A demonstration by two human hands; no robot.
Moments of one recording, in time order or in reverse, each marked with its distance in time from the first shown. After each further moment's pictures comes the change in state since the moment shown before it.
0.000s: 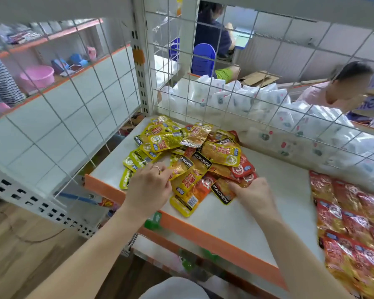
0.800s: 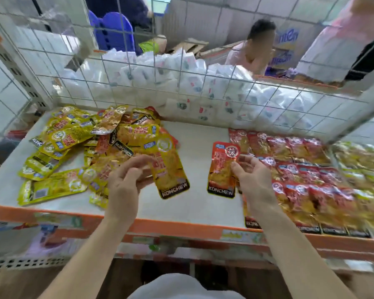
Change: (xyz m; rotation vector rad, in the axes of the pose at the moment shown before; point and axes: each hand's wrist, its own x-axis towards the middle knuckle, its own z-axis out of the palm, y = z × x) left_hand 0.019 0.157 -0.003 -1.613 -0.138 -0.675; right_hand -0.034 0.119 -0.110 0.799 0.184 0.062
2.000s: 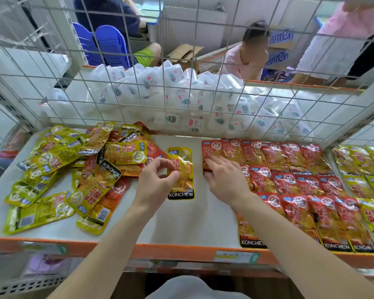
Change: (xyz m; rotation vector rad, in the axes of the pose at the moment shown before) left_hand 0.048 -0.022 0.067 0.516 -0.088 -0.014; right_hand 0.069 0.013 0.024 -1.137 -0.276 -0.598
